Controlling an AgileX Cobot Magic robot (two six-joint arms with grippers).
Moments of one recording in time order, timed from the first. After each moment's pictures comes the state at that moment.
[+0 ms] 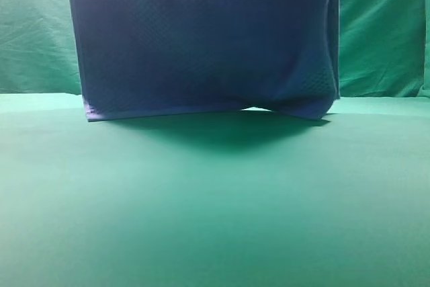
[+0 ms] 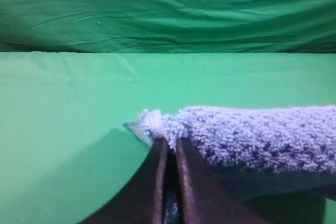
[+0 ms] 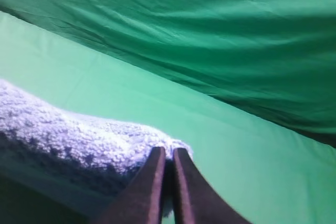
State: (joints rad) left arm -0.16 1.79 -1.98 -0.17 0.91 -0.08; right arm 0.26 1.78 -2.03 0.07 0.96 -0.30
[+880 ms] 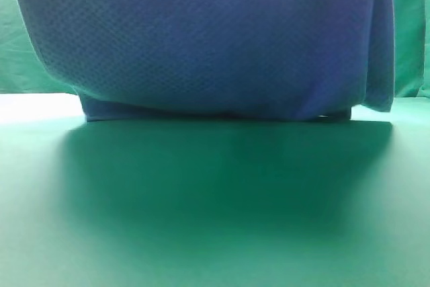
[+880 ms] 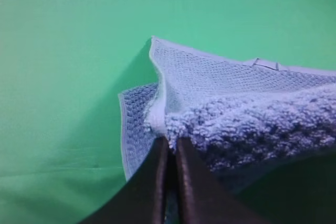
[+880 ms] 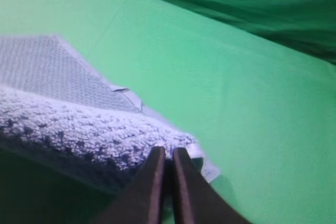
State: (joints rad) left arm -0.23 1.30 -1.15 -0.17 0.62 -0.08; right arm 0.26 1.40 -1.46 0.15 0.91 -0.33
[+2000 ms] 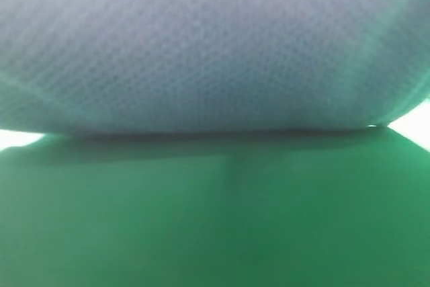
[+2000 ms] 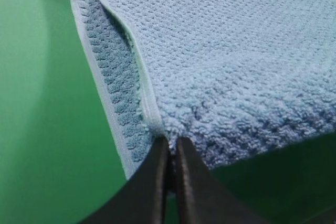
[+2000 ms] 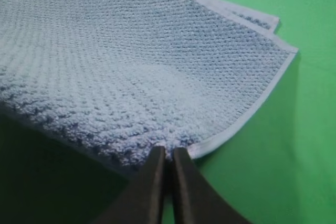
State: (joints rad) left arm -0.23 0.79 -0.54 -0.43 0.76 0.01; right arm 0.33 0.84 -0.74 0.32 0.89 -0.41
